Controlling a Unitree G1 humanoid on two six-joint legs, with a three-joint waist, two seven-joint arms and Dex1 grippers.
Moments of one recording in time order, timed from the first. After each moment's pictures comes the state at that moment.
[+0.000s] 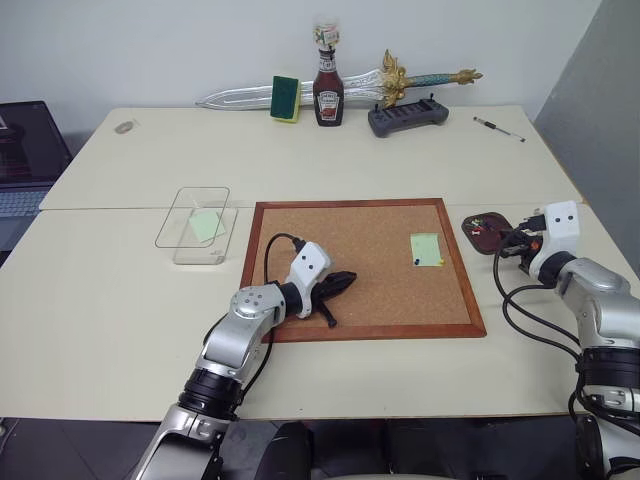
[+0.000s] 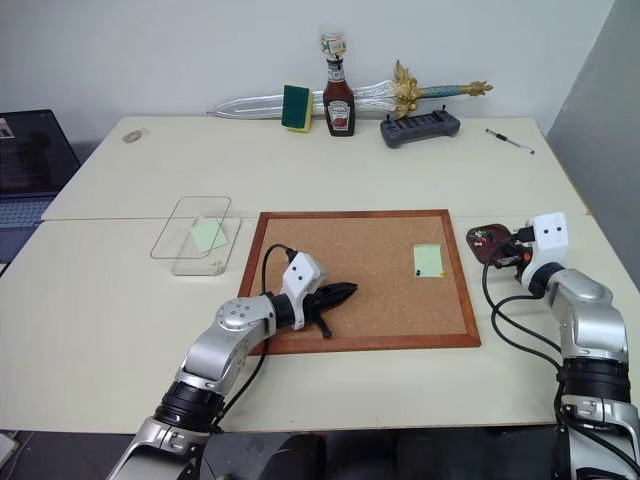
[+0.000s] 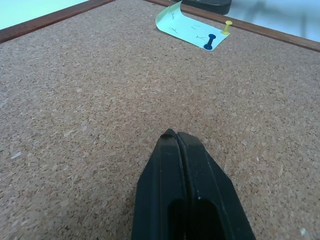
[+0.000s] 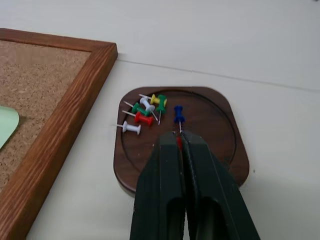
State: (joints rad) left arm -0.37 0.29 -0.22 0.08 -0.15 0.33 -0.76; right arm -0.42 -0.57 -0.27 0.22 0.21 0.52 0.50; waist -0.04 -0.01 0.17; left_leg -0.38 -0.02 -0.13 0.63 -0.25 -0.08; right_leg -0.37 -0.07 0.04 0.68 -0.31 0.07
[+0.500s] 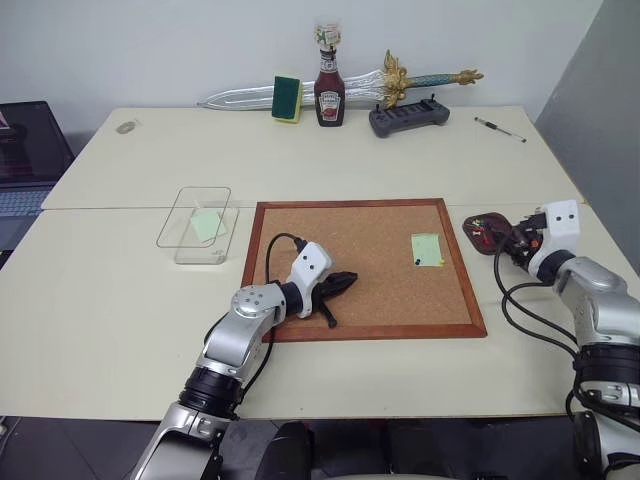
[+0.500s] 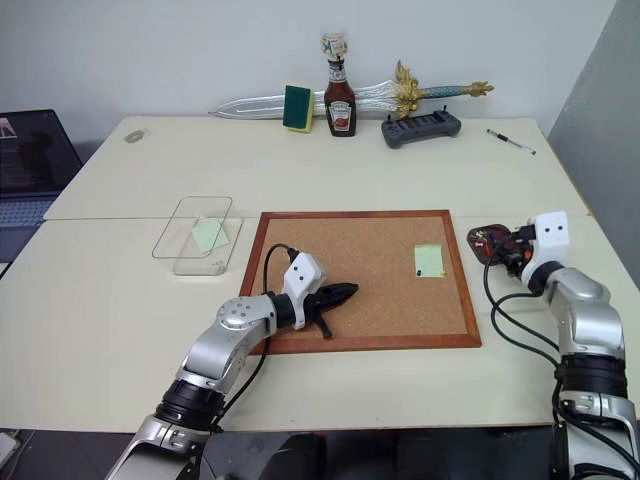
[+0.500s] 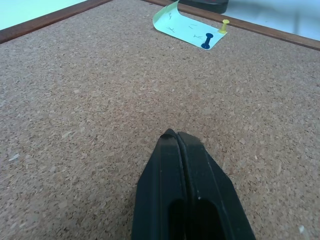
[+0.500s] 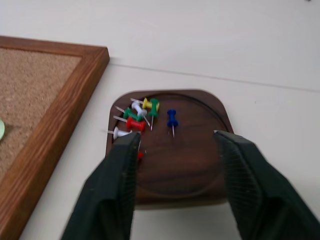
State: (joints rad) left arm -0.38 0.30 -0.23 0.09 -0.15 0.32 -0.77; right arm -0.45 -0.57 -0.26 0.27 0.22 0.44 0.48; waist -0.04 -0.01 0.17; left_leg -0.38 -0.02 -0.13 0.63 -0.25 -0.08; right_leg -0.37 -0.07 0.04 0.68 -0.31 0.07
